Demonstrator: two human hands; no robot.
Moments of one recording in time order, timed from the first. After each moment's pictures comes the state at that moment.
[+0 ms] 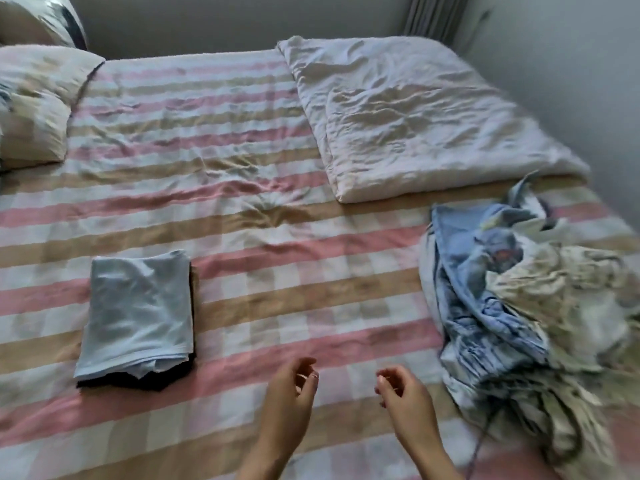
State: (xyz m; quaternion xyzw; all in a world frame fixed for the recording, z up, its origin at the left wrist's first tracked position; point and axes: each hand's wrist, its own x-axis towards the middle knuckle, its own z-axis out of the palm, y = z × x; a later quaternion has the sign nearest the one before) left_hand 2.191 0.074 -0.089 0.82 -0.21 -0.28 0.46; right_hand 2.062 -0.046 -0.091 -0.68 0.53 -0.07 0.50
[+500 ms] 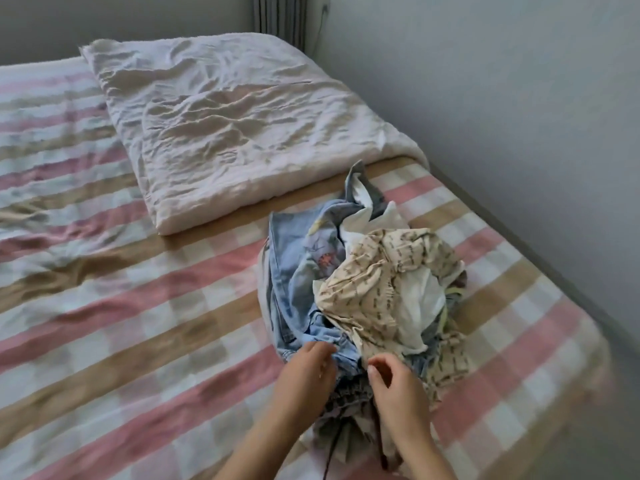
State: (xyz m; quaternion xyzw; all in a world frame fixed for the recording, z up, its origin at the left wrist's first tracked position) left_hand 2.037 -0.191 -0.091 0.75 -0.52 -0.28 0.28; right_hand 1.892 -0.234 -0.086 -0.70 0.62 -0.12 0.32
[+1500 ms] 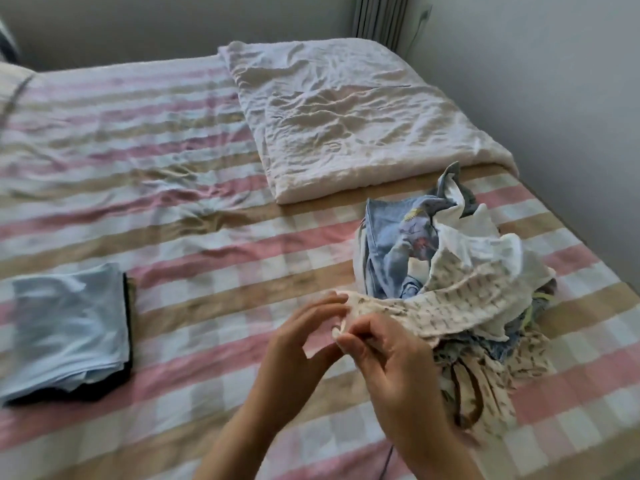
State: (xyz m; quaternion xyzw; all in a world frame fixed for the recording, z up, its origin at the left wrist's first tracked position) left_hand 2.120 -0.019 0.032 0.66 -0.45 -0.24 0.55; right_hand 2.005 -0.090 0.064 -0.81 0.29 -0.31 0.41
